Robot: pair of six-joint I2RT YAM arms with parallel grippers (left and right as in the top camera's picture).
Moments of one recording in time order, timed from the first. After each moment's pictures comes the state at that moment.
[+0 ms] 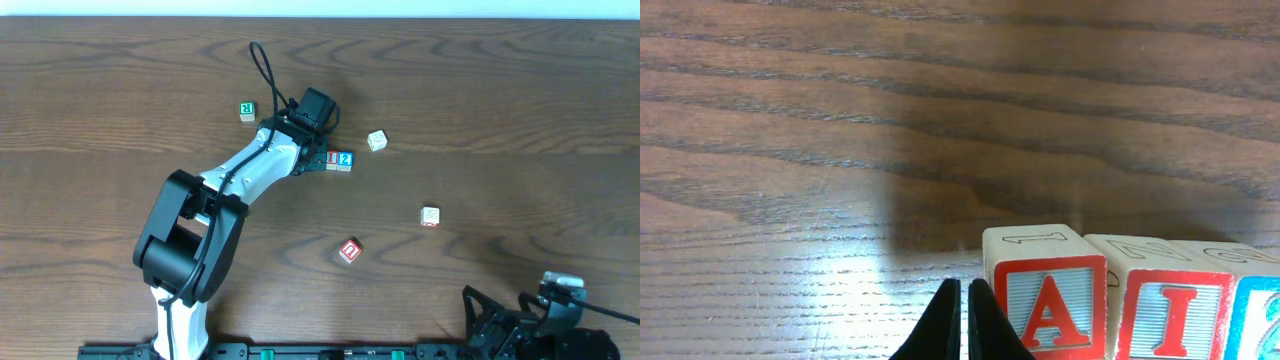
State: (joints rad) left arm -0.51 2.03 1.37 -0.58 -0.09 -0.46; right arm 0.42 0.18 0.88 -1.37 0.11 0.60
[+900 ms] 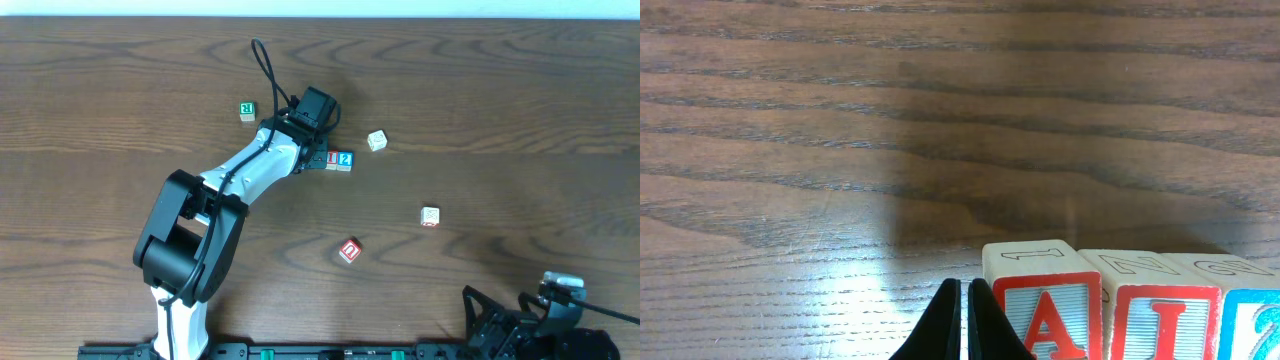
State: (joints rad) left arm -0.51 2.03 1.37 -0.55 -0.10 -0.43; right arm 0.42 0.18 0.88 -1.37 0.11 0.60
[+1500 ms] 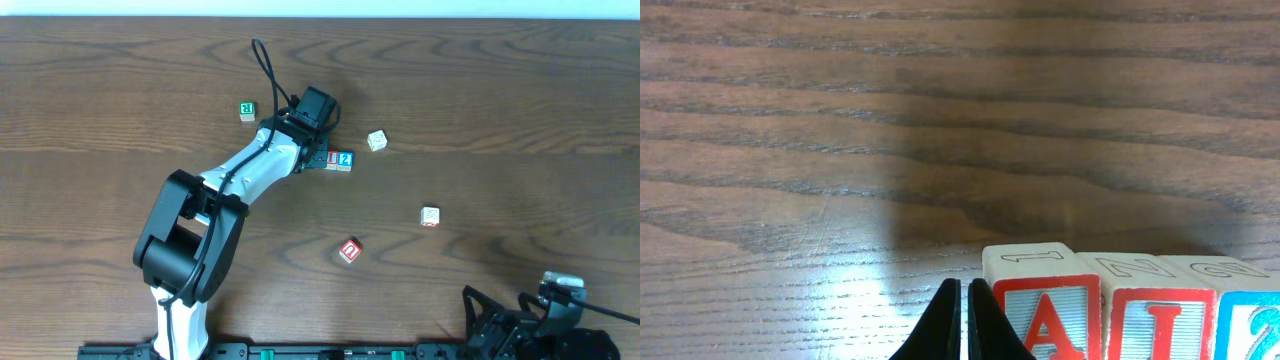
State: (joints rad) left arm -0.51 2.03 1.37 -0.54 -0.10 -0.42; right arm 0.42 0.18 0.88 -1.37 0.11 0.60
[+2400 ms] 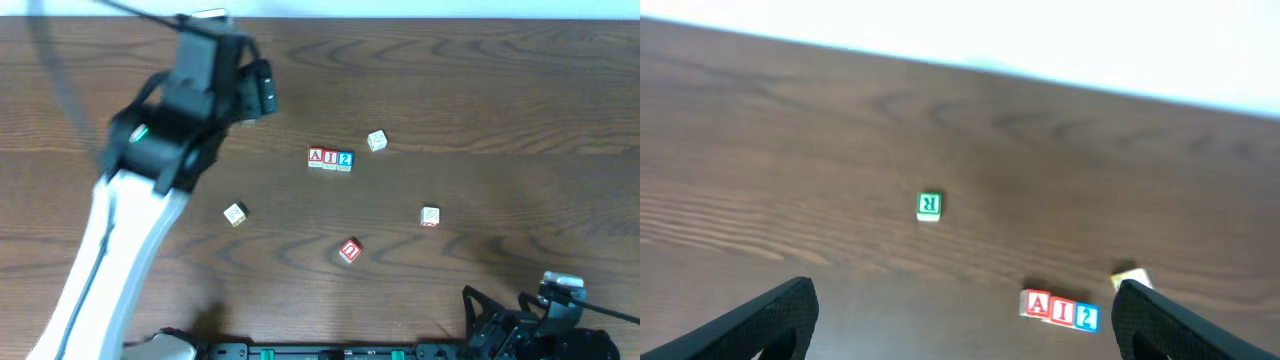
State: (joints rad) left arm -0.38 1.44 1.71 -1.01 -0.25 -0.41; right arm 0.42 0.18 0.88 -1.37 0.11 0.60
